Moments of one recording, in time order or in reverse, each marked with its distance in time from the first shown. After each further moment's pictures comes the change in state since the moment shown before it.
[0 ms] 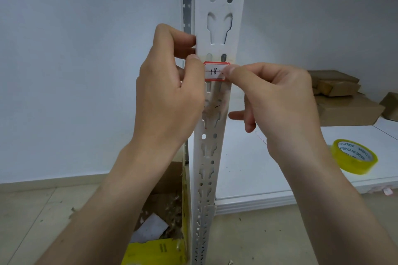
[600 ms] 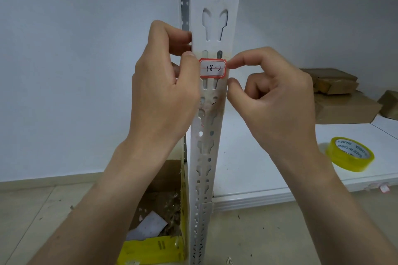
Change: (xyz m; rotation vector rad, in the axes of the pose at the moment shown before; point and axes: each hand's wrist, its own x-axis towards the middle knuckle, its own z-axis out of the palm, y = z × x) left_hand -0.001 -0.001 0.001 0.015 0.009 0.011; right_hand 0.009 0.028 -0.012 -0.405 0.030 -0.658
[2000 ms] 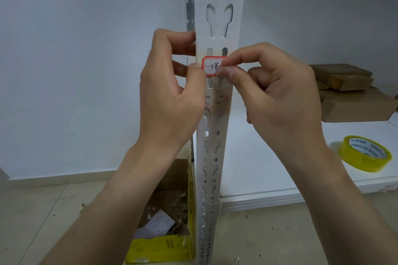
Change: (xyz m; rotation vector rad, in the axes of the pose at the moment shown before) left_hand -0.007 -0.011 0.005 -0.059 0.027 0.052; right_hand 0.005 -0.003 0.005 0.110 -0.068 0.027
